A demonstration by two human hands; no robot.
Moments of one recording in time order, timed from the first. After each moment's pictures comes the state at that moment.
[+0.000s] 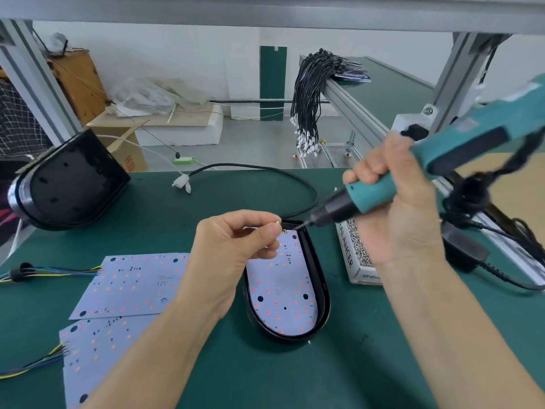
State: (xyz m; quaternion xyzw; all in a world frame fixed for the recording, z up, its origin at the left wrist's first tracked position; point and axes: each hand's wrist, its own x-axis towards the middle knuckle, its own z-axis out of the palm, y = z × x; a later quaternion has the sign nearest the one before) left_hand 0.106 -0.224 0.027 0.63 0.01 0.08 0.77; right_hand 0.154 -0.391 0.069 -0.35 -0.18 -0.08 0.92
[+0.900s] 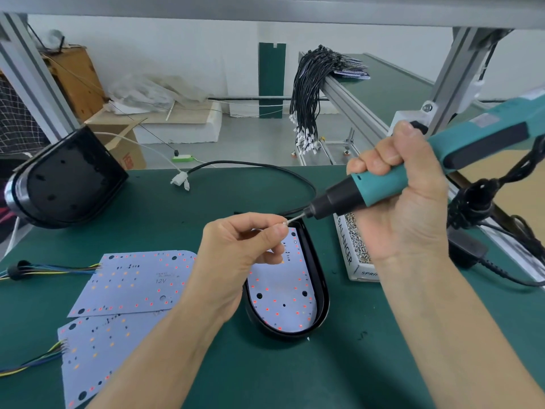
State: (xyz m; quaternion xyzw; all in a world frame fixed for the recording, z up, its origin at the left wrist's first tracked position) left_hand 0.102 -0.232 0.026 0.62 0.00 0.06 0.78; right_hand 0.145 -0.388 0.077 -0.32 -0.15 -0.10 0.93
